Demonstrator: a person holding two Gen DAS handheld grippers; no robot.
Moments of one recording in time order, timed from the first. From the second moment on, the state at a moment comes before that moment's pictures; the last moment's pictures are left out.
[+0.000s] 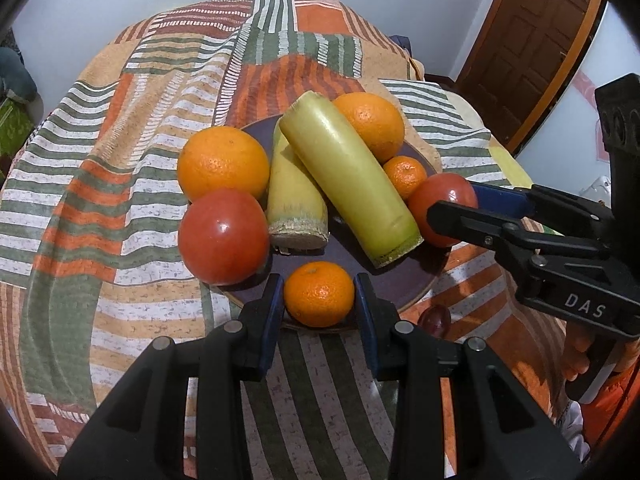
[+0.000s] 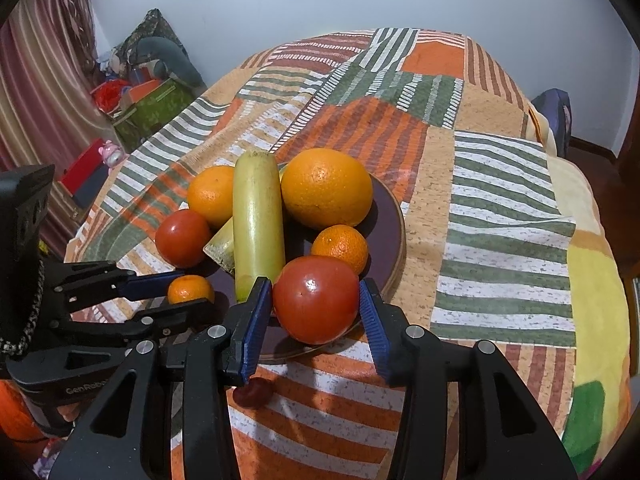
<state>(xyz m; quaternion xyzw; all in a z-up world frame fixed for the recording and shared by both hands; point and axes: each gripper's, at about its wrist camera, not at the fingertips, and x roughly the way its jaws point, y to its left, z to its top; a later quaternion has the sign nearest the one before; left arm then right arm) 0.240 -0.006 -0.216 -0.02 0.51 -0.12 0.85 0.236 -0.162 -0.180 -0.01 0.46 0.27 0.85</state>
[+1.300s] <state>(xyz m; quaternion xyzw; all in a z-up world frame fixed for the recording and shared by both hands) 0.189 0.014 -0.209 -0.04 0.52 -0.11 0.84 0.190 -0.143 -0.207 -0.05 0.50 0.30 0.81</state>
